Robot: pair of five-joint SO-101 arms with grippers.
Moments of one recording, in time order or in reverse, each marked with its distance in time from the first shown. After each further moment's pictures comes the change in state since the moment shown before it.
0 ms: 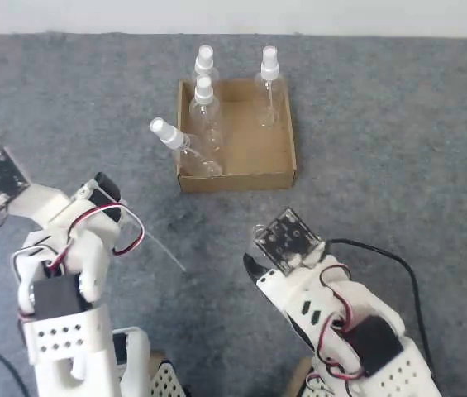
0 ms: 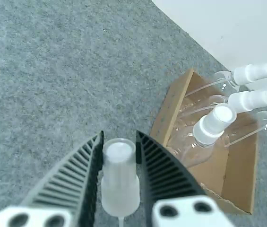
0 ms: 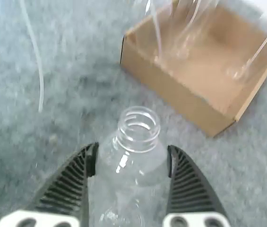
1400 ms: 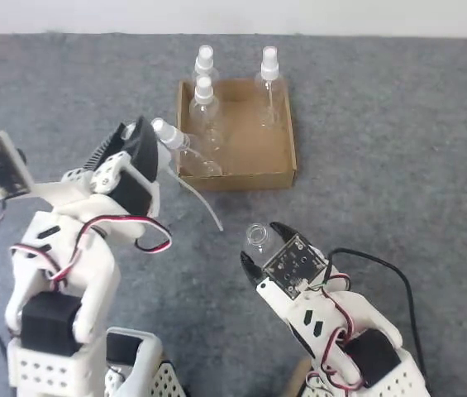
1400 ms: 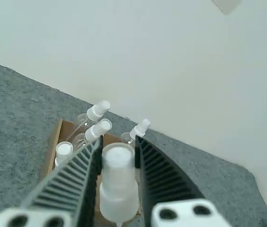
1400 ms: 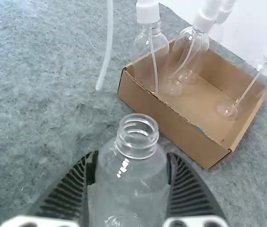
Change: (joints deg) left arm 20.0 -0.1 -20.3 -3.2 0.0; right arm -0.4 -14.9 11.2 -4.6 4.2
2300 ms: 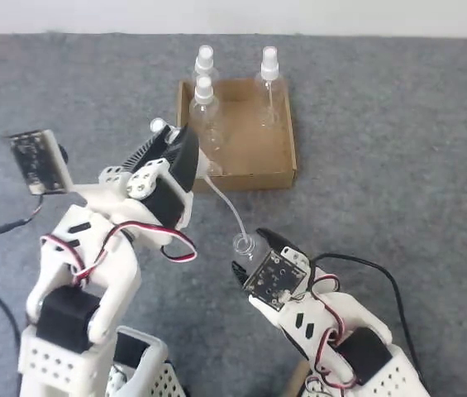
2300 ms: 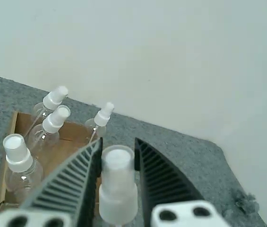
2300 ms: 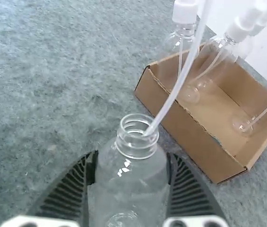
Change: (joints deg) left arm 10.3 0.0 3.3 -4.6 0.1; right arm -4.0 0.0 4.0 -2.9 6.4
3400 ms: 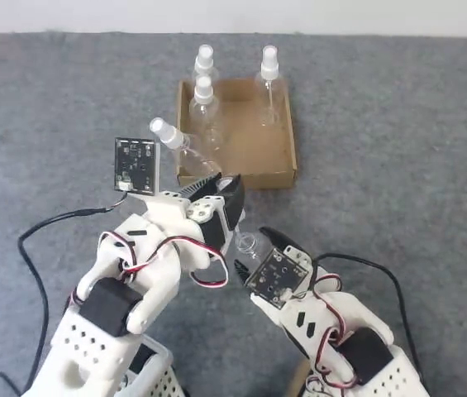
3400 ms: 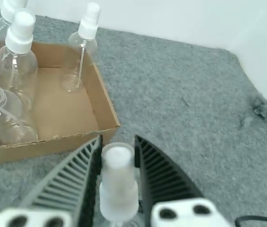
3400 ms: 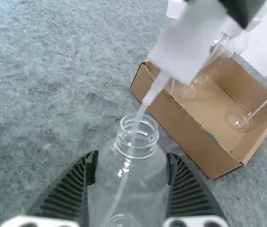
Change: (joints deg) left arm 10.9 -0.1 15.9 -1.4 -5.6; right arm 1.2 0.1 0.0 0.0 0.2
